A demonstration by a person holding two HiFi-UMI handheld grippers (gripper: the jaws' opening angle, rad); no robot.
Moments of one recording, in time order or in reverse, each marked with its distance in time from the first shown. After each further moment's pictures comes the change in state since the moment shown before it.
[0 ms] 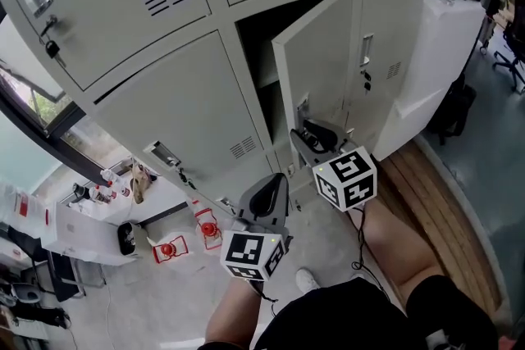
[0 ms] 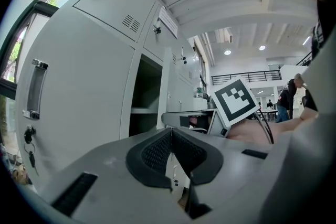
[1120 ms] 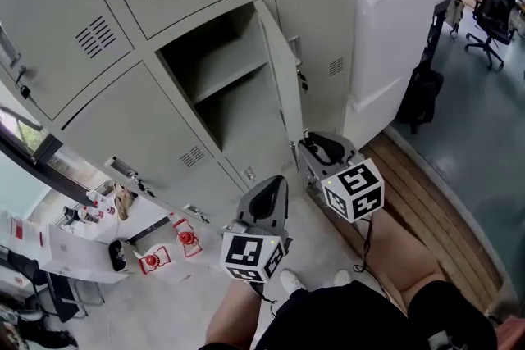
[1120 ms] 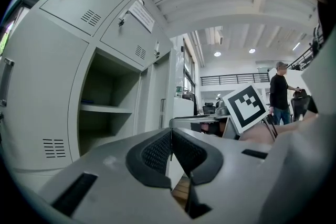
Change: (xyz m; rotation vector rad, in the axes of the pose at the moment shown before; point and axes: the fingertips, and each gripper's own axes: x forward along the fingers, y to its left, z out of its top) left arm 0.044 -0.146 0.003 0.009 0.004 -0.118; right arm -0.154 -0.094 -0.022 0.015 0.008 -0.112
